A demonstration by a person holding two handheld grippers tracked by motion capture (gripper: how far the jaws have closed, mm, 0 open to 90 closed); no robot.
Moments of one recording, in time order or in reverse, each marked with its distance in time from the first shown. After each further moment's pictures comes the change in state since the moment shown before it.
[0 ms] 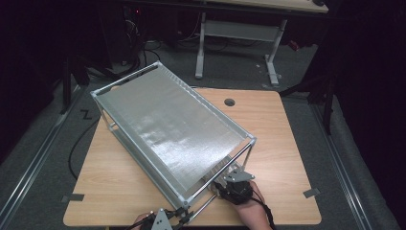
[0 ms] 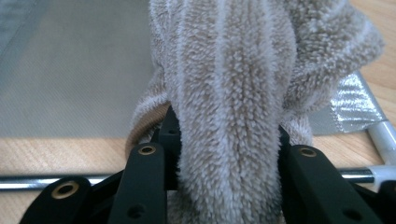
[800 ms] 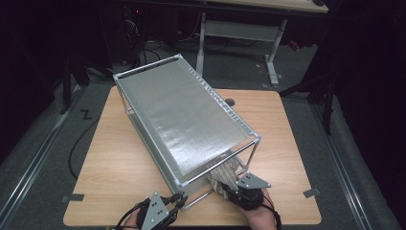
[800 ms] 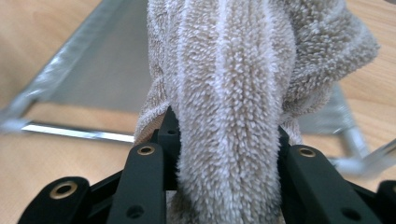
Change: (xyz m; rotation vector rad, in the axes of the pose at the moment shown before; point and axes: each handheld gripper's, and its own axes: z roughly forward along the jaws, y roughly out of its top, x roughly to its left) left arm 0.025 0.001 0.021 -0.007 0.042 -0.087; right arm -0.002 -0.012 -0.037 -0.130 -0.013 0.010
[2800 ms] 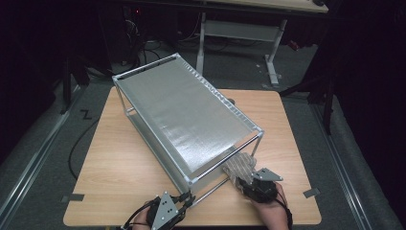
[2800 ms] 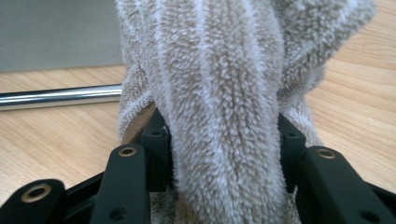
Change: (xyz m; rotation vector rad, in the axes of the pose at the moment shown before) left arm -0.006 -0.009 0.018 0.000 -0.026 0.023; right arm -0.054 -0.026 0.005 0.113 -0.175 0.109
